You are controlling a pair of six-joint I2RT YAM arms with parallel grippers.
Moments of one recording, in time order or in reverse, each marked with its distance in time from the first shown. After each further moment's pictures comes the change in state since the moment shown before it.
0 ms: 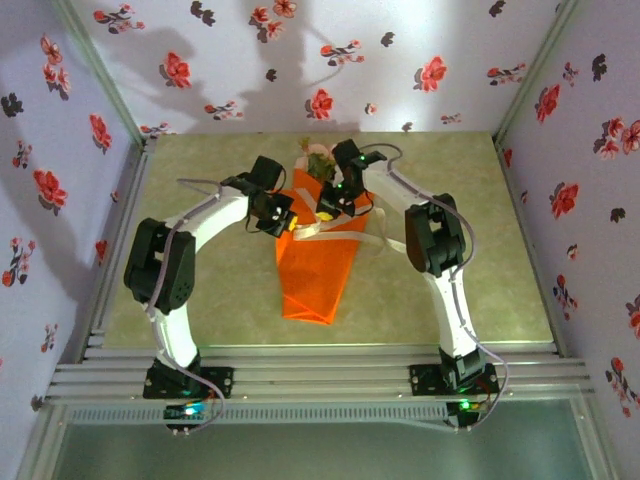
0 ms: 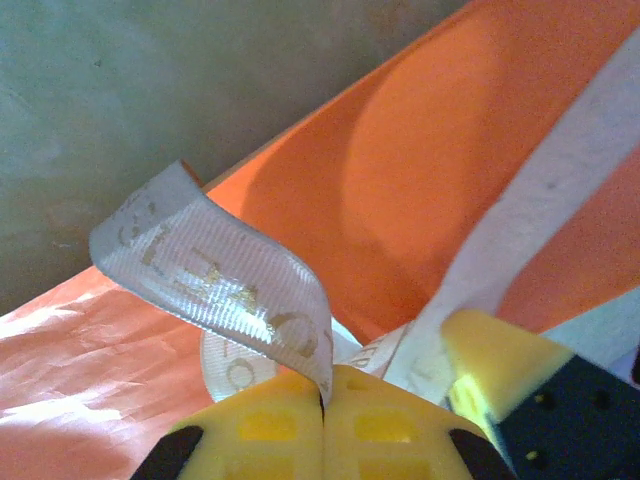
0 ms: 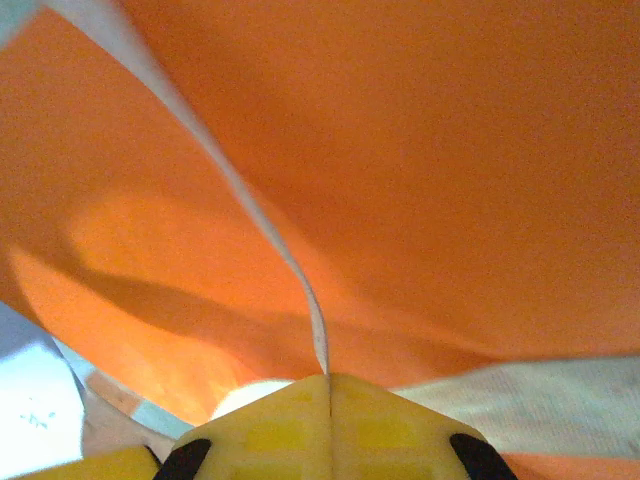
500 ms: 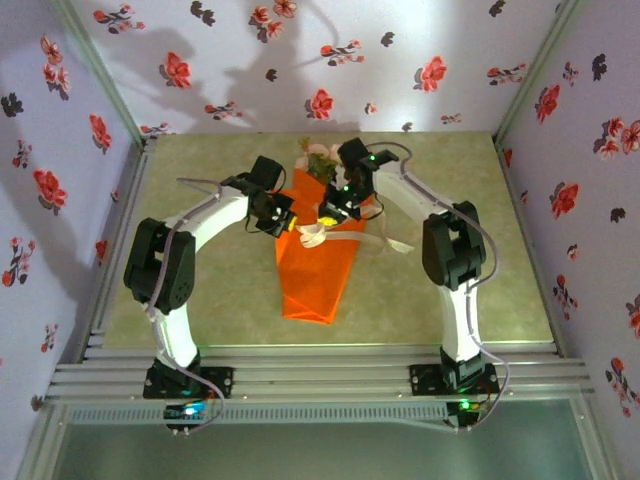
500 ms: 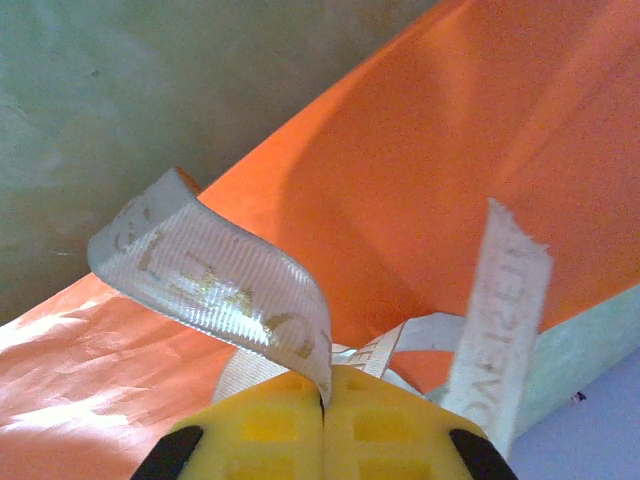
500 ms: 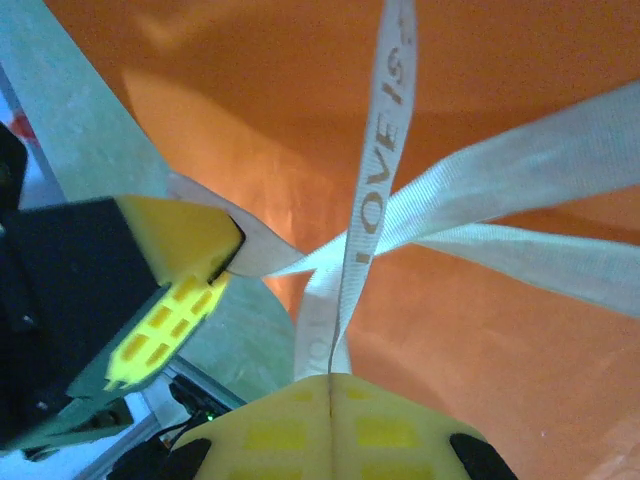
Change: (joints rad) left arm 0.000 0.000 -0.001 0.000 -0.002 0.026; right arm 0.002 -0.166 -0.081 -0.082 -0.089 -0.076
